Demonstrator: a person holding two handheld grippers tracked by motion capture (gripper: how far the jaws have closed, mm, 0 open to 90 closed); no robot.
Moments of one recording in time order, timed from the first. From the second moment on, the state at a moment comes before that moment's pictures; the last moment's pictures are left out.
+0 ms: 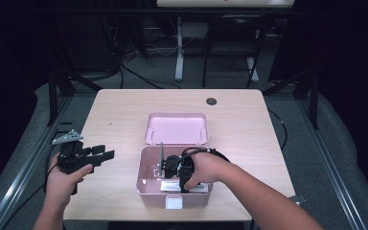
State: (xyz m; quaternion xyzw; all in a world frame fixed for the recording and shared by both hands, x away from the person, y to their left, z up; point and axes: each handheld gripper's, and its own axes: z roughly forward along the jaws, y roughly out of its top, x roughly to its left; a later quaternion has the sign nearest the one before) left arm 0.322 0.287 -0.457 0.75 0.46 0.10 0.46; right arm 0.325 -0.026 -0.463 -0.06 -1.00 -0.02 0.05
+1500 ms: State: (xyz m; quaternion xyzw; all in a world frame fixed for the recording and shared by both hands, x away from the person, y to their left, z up) left arm 0.322 0.286 -0.459 0.75 0.46 0.10 0.46; right arm 0.321 -0.030 -0.462 -0.03 -1.00 -0.03 0.04
